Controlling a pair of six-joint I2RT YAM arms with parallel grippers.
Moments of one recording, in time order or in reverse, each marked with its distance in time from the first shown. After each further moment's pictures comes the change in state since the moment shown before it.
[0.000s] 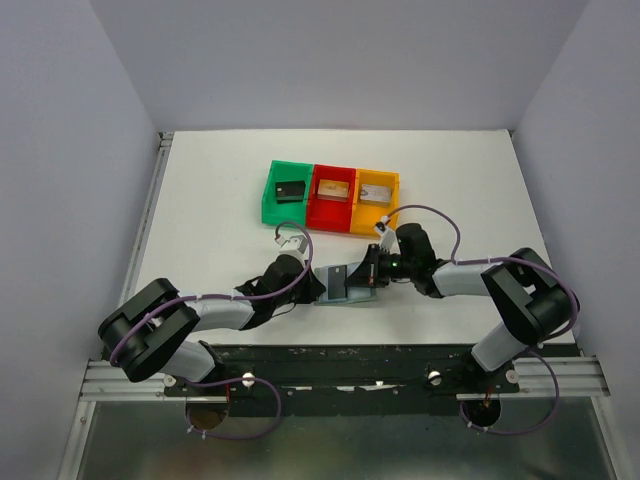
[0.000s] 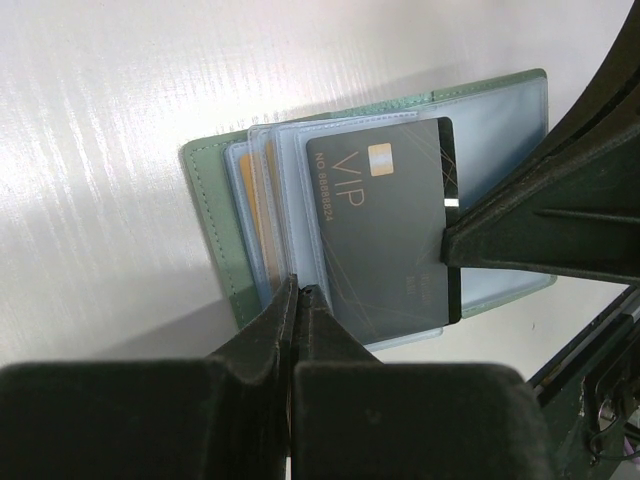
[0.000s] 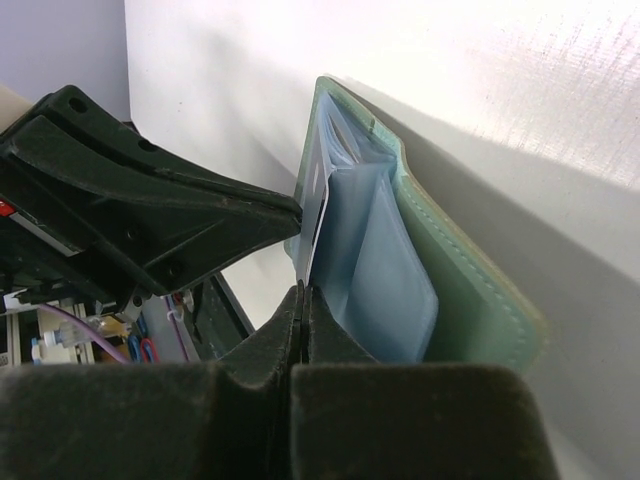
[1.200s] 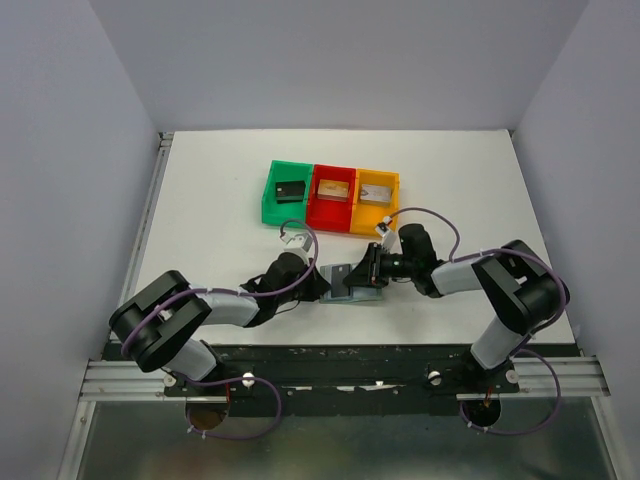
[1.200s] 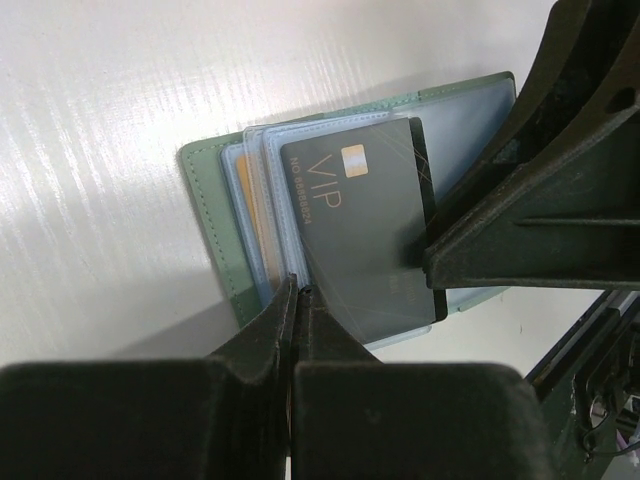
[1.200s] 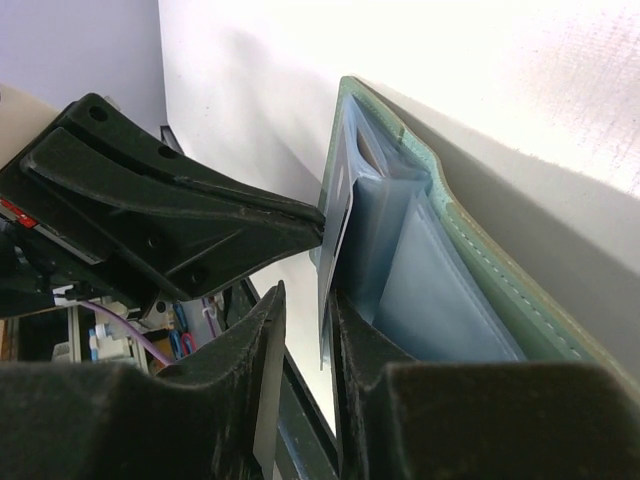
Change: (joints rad) left arm 0.001 0.070 0.016 0.091 0.056 0.016; right arm -0.030 0.067 -0.017 0.119 -0.080 0.087
